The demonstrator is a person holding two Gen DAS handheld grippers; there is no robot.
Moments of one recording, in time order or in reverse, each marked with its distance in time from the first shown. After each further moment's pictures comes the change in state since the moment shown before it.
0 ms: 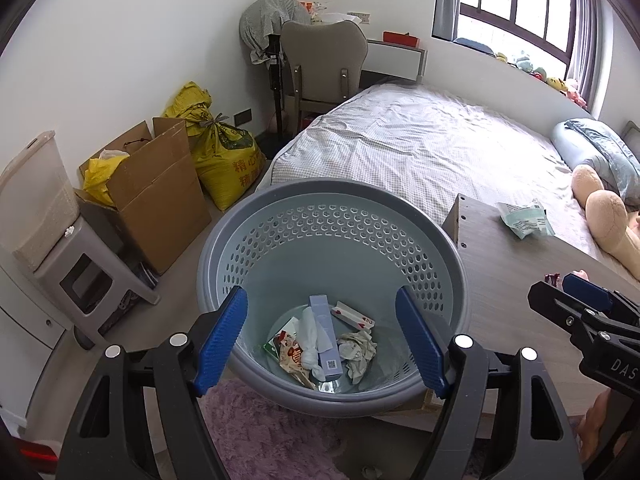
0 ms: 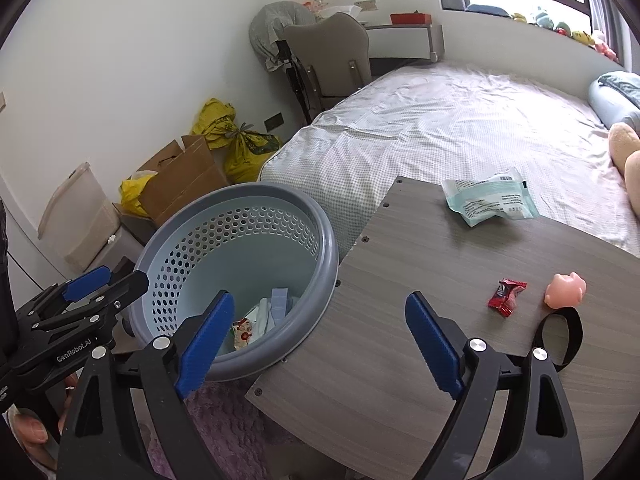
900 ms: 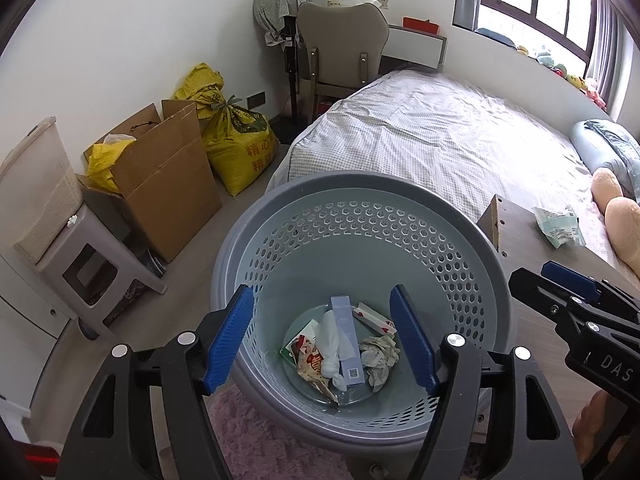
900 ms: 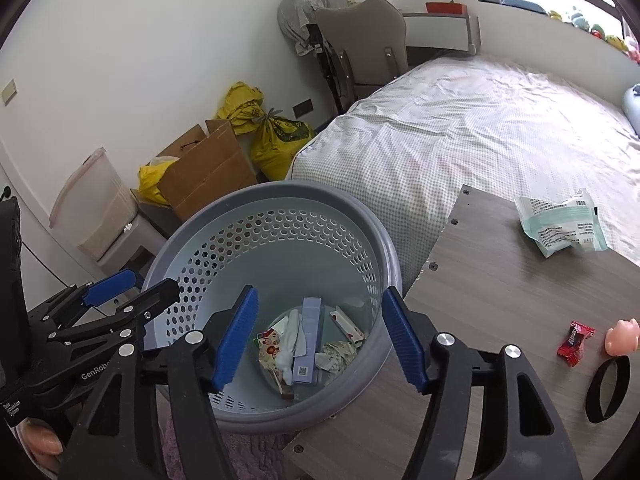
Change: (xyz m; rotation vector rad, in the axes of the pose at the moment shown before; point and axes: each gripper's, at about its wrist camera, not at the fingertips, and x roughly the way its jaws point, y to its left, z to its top) left arm 0.041 0.026 0.020 -0.037 0.062 0.041; right arm 0.055 0.033 0.028 -0.056 0.056 0.087
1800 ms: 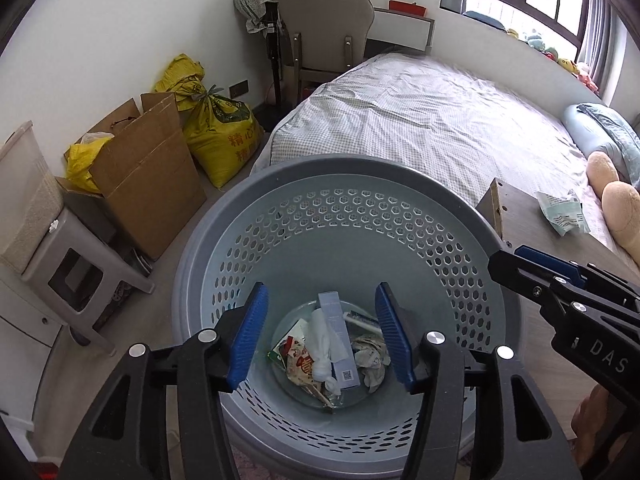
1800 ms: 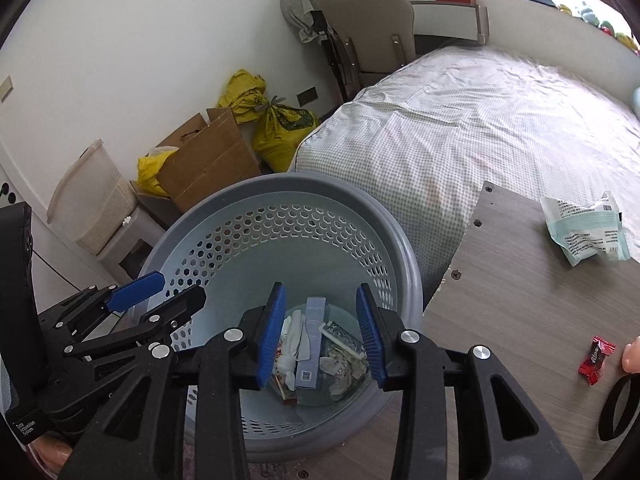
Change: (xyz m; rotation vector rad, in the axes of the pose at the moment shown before) left arm 0.036 -0.008 0.005 0.044 0.051 -0.036; right arm 0.028 0.006 0.008 -0.001 0.040 0.023
